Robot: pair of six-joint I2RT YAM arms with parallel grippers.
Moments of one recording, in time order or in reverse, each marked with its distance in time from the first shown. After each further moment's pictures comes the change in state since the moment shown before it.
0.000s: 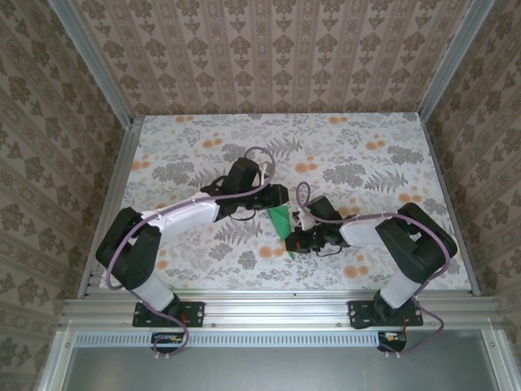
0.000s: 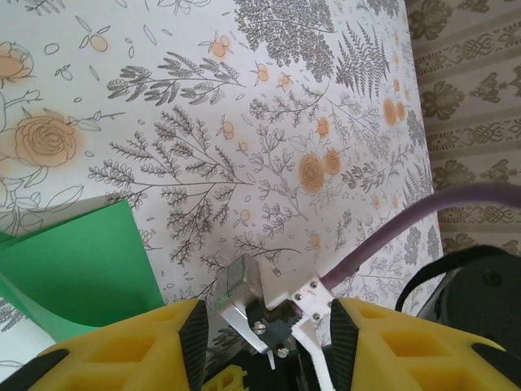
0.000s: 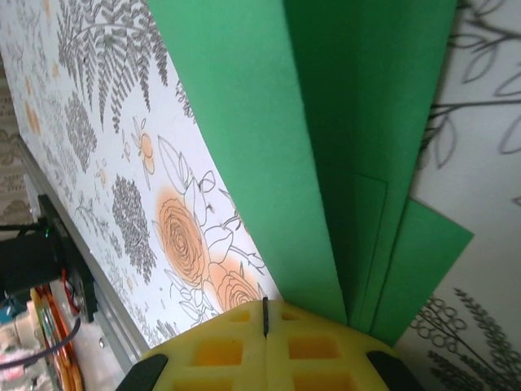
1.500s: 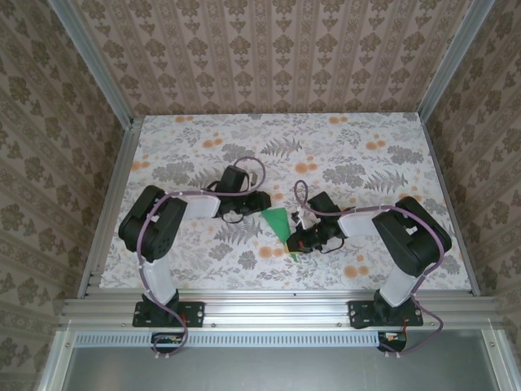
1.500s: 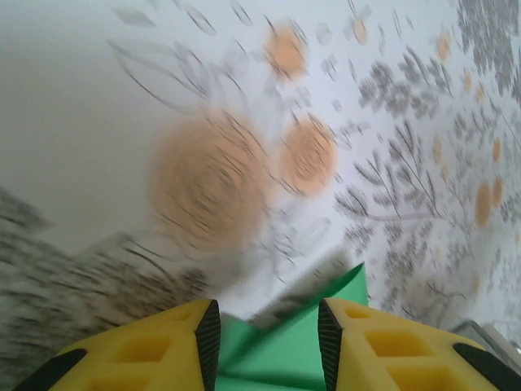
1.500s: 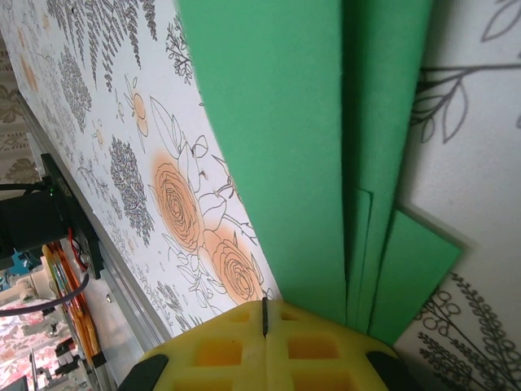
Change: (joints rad) left arm 0.180 0.247 -0.059 0.135 0.051 0.097; right arm -0.047 0.051 0.076 -0.178 -0.099 -0.130
